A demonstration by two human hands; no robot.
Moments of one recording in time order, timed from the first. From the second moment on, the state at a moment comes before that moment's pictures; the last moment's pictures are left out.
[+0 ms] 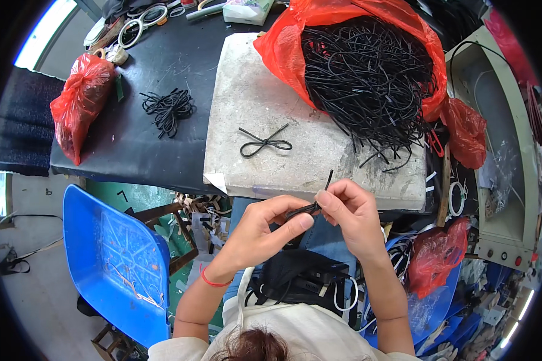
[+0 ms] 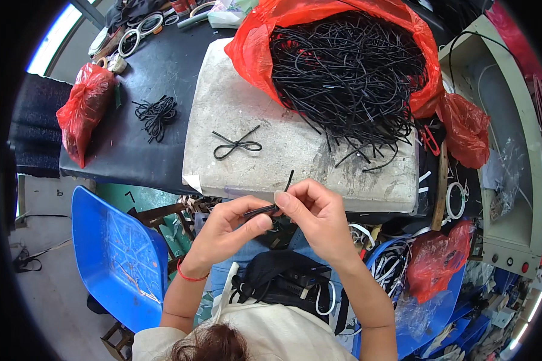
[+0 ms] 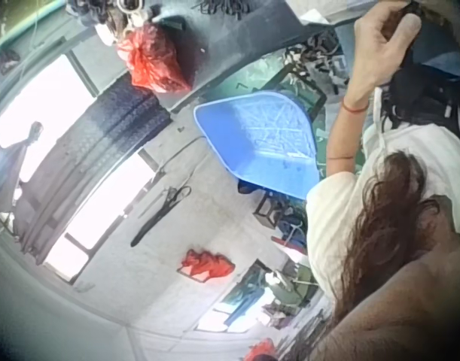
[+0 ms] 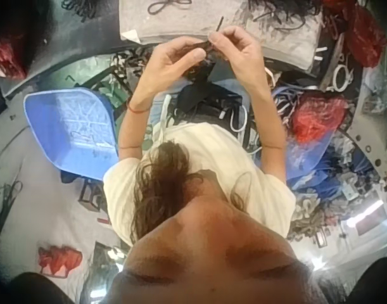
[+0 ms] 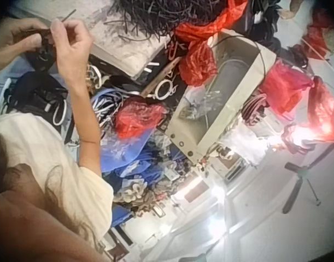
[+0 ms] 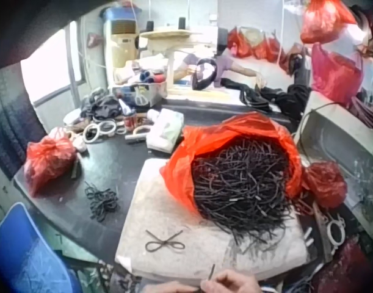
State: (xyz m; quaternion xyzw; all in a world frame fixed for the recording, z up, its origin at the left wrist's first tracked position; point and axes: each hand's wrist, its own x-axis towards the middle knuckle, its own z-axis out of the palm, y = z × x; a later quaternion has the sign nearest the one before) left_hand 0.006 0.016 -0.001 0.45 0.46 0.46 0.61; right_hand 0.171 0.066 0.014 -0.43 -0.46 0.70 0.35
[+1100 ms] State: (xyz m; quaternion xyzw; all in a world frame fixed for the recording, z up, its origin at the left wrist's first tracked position) left_hand 0.010 0.018 0.000 0.32 0.49 0.49 0.65; right_hand 0.181 0.061 0.016 -0.39 -0.45 0.75 0.29
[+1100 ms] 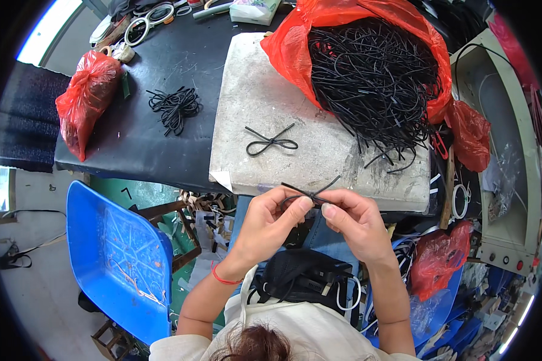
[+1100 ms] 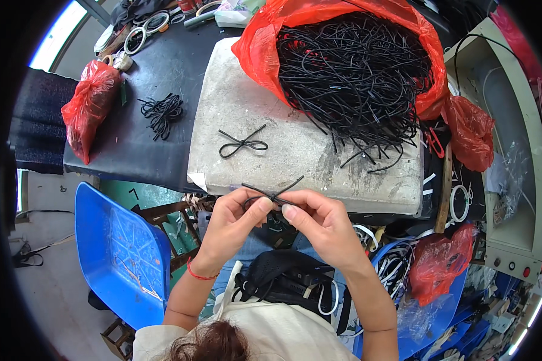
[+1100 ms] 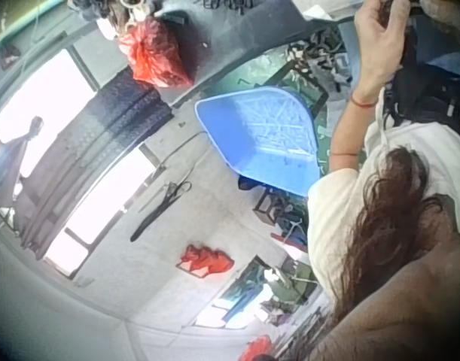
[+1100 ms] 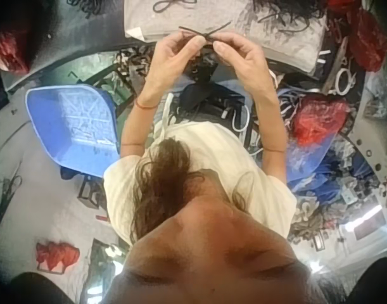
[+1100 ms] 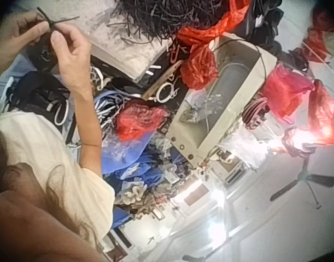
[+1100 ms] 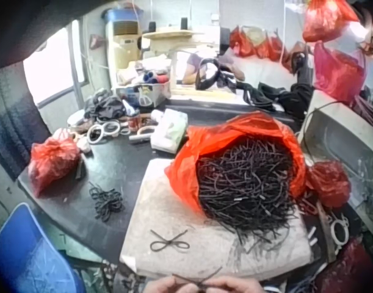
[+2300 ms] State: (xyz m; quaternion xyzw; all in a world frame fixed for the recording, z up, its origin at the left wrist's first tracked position) left_hand 0.031 0.021 0.011 0.15 0.40 0.66 0.62; right_hand 0.173 0.060 0.031 -0.46 -0.52 0.61 0.37
